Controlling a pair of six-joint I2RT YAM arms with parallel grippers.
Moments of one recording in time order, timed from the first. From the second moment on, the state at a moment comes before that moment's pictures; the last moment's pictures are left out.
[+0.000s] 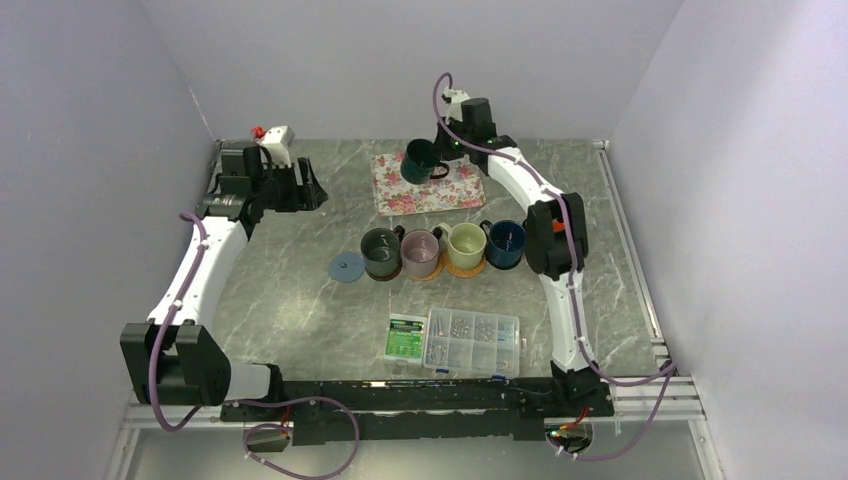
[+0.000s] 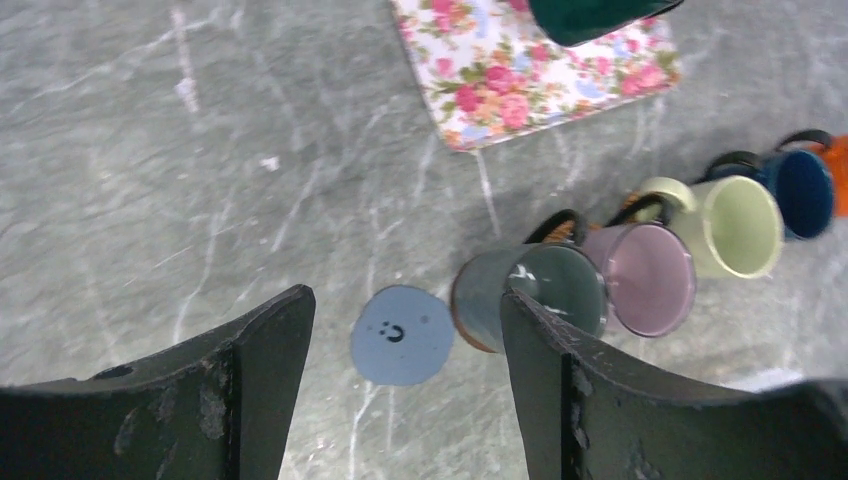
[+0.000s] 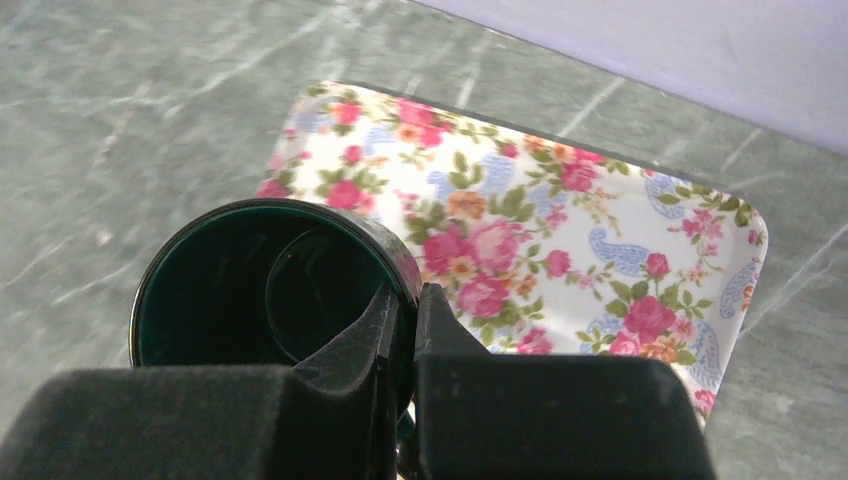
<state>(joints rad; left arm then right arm) -0.03 1.33 1.19 -0.47 0.31 -0.15 0.34 2.38 2.11 -0.25 -0.27 0.15</state>
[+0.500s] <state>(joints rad) -0.04 1.14 1.29 -0.50 0.49 -0.33 0.58 1.99 2.01 -0.34 -0.38 -0.07</state>
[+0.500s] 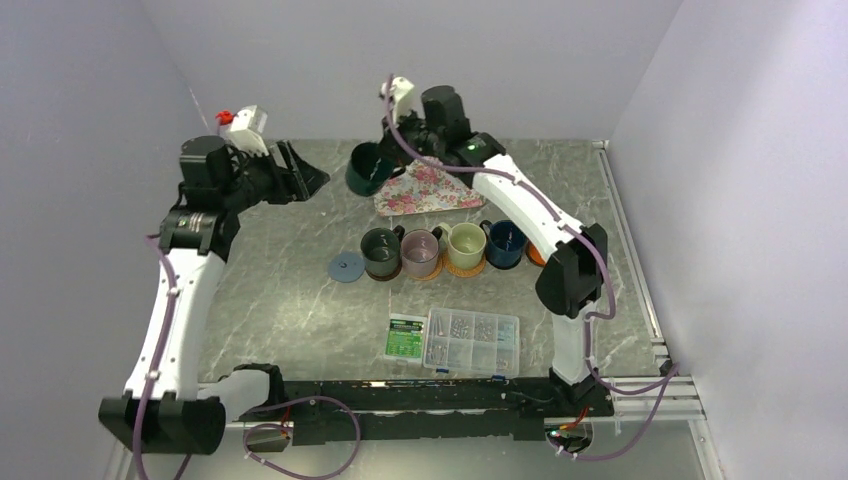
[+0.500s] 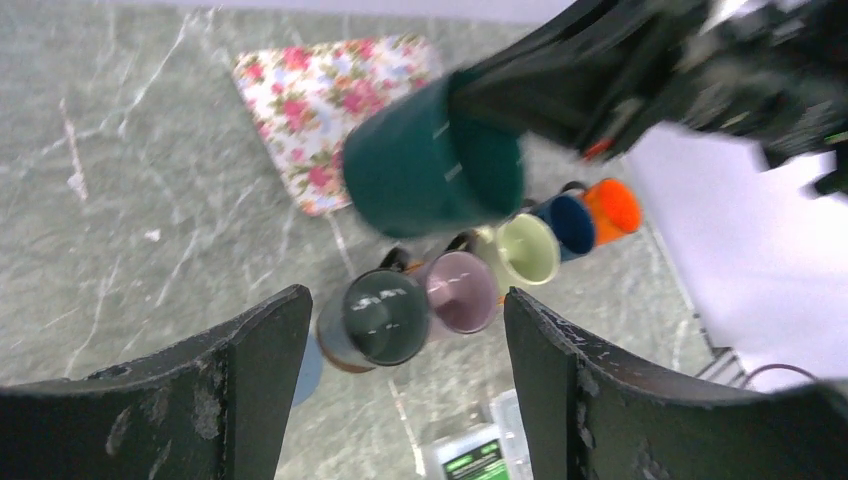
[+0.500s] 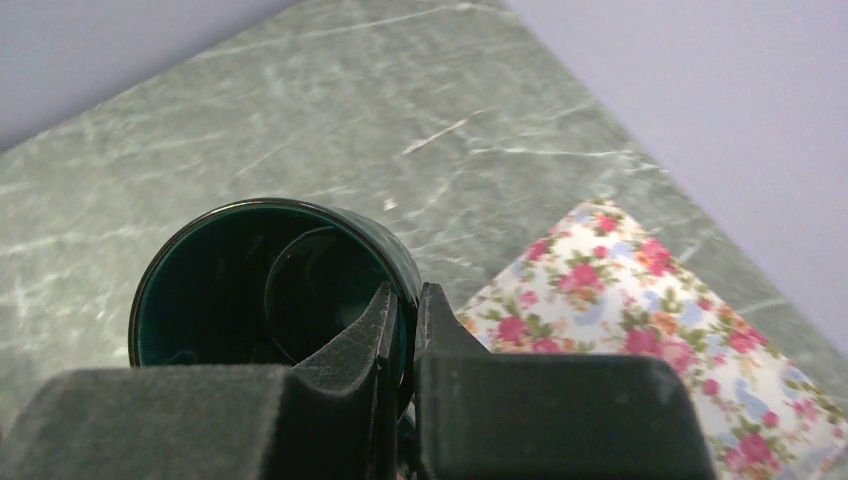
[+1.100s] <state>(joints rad) -0.04 0.99 1.21 -0.84 0.43 -0.32 0.88 1.98 1.91 -0.49 -0.29 -0.18</state>
